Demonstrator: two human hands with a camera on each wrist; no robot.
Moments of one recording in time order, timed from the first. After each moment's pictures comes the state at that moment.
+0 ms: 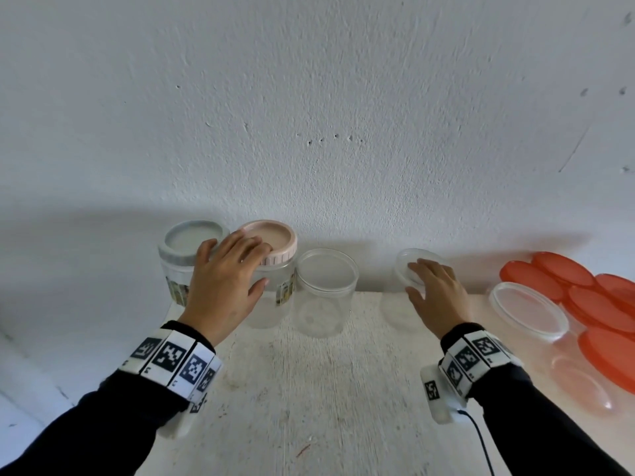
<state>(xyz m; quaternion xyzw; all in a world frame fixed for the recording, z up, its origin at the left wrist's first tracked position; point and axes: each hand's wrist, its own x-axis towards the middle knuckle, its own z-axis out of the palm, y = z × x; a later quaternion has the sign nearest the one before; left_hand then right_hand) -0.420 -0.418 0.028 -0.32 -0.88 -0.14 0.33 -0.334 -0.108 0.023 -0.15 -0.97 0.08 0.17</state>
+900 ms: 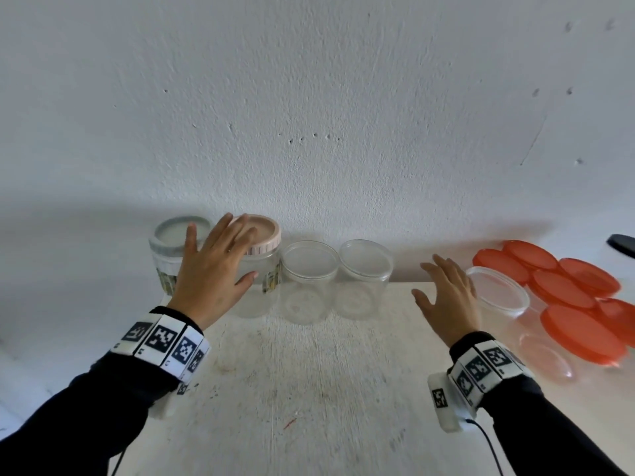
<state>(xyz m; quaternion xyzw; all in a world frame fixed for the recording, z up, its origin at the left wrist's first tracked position) -0.407 -0.420 0.040 -0.33 -0.90 -0.10 0.28 -0.280 -0.089 0.020 -0.18 -0.95 0.10 0.23</state>
